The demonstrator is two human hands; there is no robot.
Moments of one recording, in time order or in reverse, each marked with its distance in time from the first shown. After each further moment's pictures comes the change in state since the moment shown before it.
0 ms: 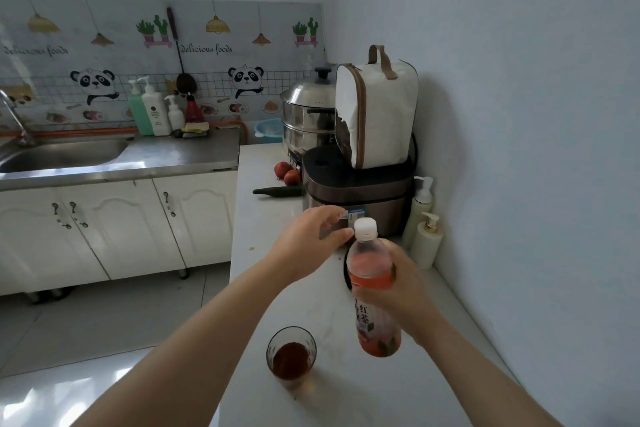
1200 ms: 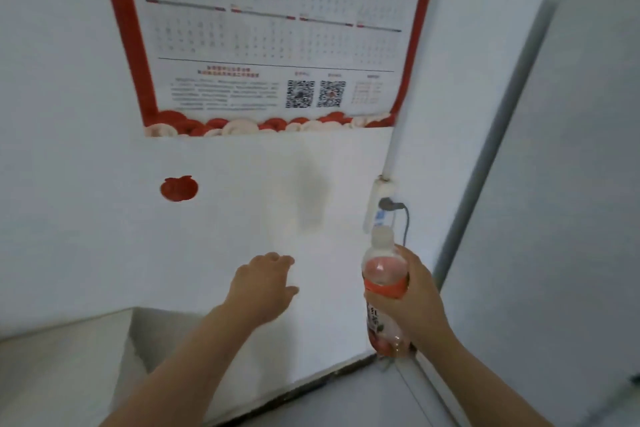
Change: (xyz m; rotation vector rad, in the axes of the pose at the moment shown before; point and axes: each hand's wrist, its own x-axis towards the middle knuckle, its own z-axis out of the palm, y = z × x) left_hand -0.259 0.176 0.154 0.322 -0.853 1.421; right_hand -0.495 -0.099 0.010 -0.345 1.640 0.810
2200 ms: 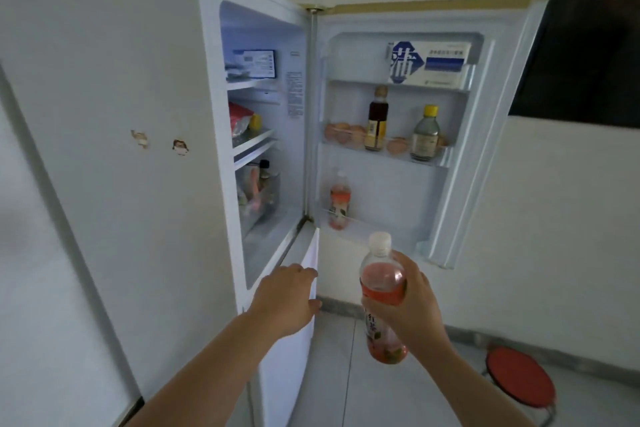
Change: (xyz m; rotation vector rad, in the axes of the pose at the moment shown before) left_hand -0.048 0.646 0.114 0.018 -0.188 1.046; right_hand -0.223 0.206 -0.510 -0.228 0.867 0.479
